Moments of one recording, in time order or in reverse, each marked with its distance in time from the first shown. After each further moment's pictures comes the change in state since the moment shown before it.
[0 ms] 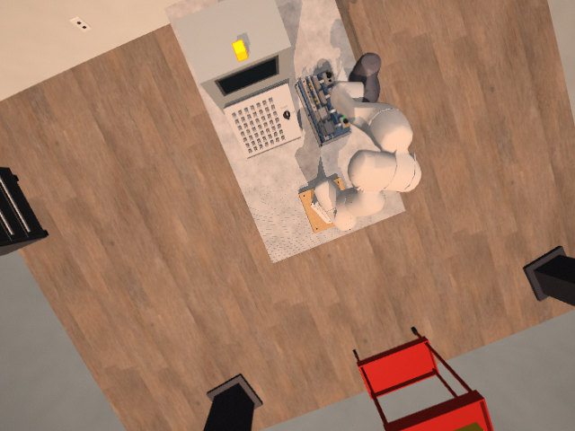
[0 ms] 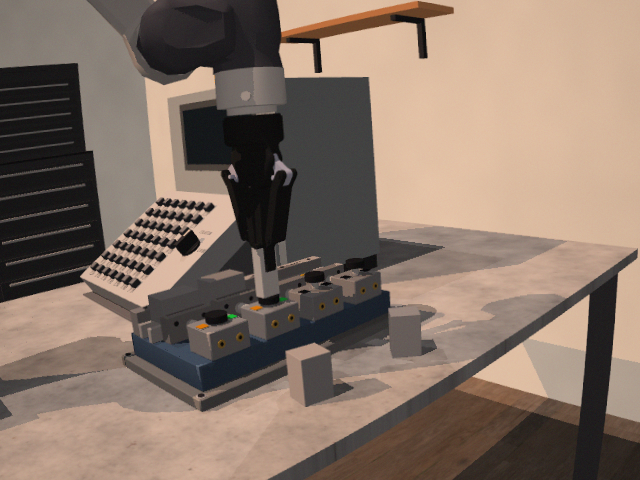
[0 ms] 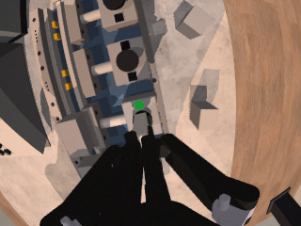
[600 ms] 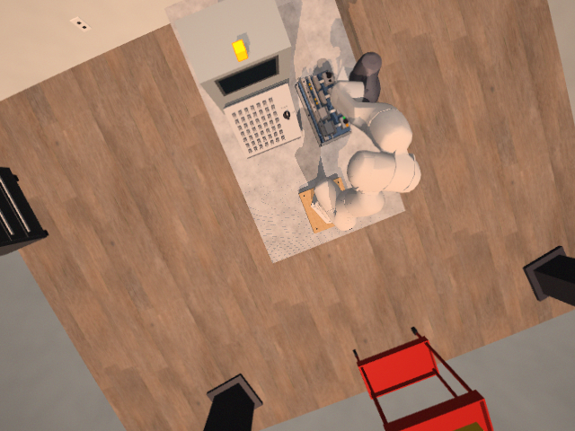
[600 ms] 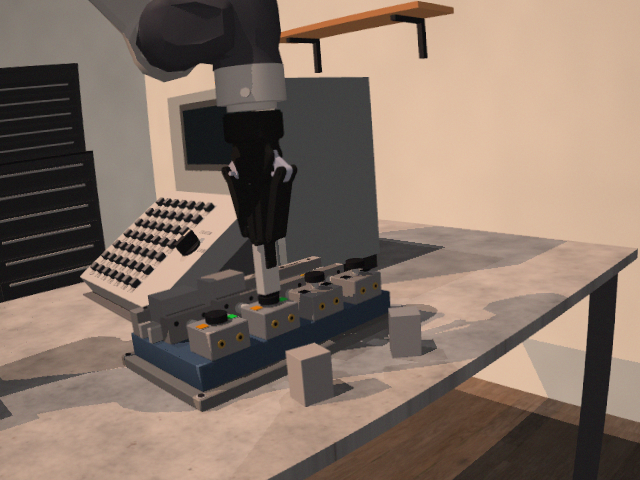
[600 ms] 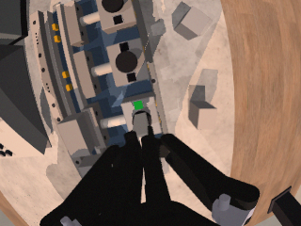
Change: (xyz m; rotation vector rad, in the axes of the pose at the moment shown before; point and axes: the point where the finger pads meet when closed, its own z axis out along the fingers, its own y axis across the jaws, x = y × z) arm 0.001 0.001 -0.004 -0.003 0.005 0.009
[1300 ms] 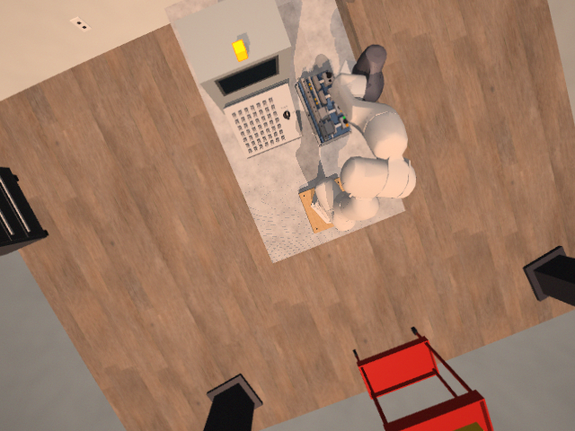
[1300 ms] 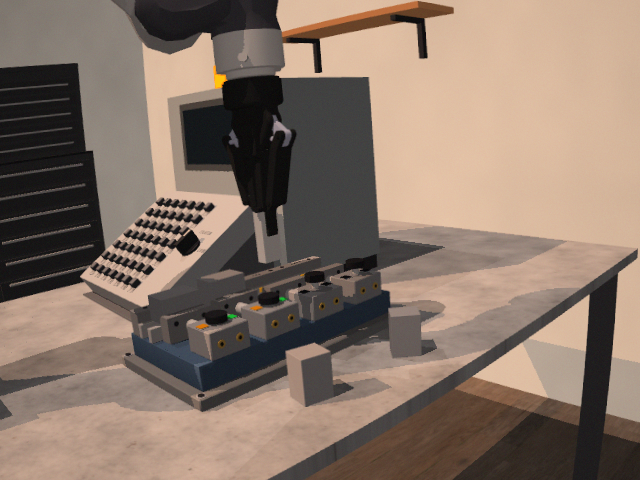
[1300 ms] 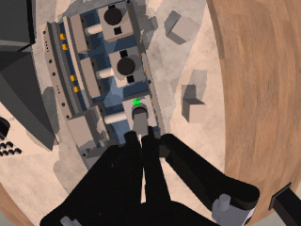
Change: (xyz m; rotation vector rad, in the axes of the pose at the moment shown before) arm 0.004 0.004 -0.042 -0.015 0.011 0.023
